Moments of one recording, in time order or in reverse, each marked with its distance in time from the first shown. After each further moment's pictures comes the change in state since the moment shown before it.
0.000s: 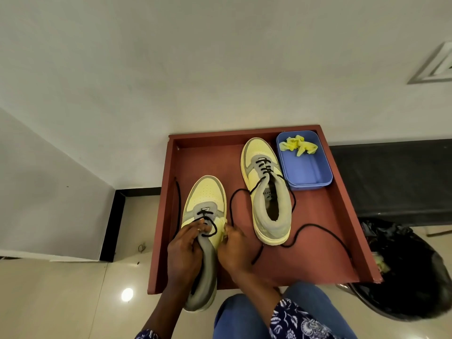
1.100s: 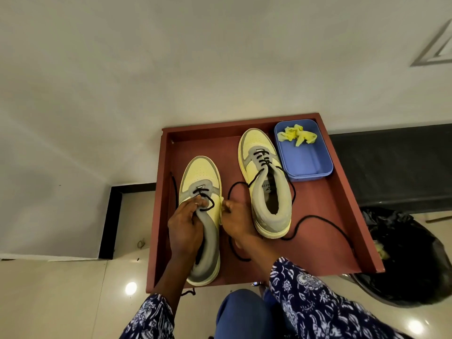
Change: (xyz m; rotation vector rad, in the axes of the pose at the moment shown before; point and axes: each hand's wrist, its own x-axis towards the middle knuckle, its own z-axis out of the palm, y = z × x) left_hand 0.039 0.002 0.016 -0.066 0.081 -0.024; right_hand 0.055 0.003 -0.004 0.265 -0.028 0.033
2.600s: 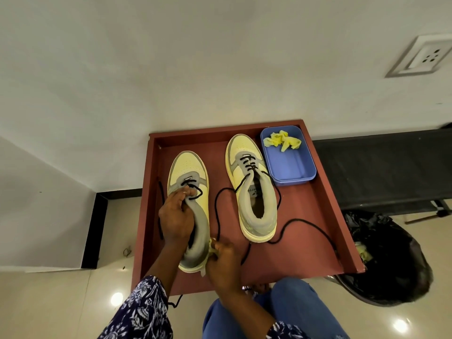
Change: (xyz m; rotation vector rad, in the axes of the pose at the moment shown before) left_hand 0.029 0.008 0.020 -0.037 0.061 -0.060; right_hand -0.068 0.037 0.029 -0.035 0.099 0.046
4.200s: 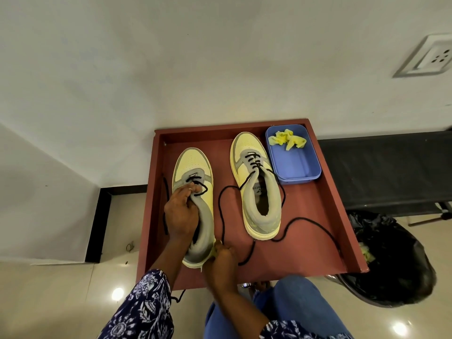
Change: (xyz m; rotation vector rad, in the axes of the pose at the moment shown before) left_hand 0.000 -0.002 -0.001 0.012 -0.021 0.019; right_hand -0.021 -0.023 -0.005 -0.029 -0.015 0.095
